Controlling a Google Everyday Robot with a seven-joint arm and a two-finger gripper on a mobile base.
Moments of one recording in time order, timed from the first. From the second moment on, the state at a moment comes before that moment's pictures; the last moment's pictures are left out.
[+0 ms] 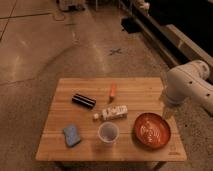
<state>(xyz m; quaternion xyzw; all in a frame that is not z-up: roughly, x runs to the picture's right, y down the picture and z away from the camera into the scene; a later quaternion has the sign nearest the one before) 0.285 0.106 0.684 -0.28 0.02 0.02 0.96</state>
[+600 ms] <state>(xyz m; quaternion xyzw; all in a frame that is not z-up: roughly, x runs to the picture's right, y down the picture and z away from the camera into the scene) 0.230 0.086 0.704 -0.27 0.02 -0.05 0.96</state>
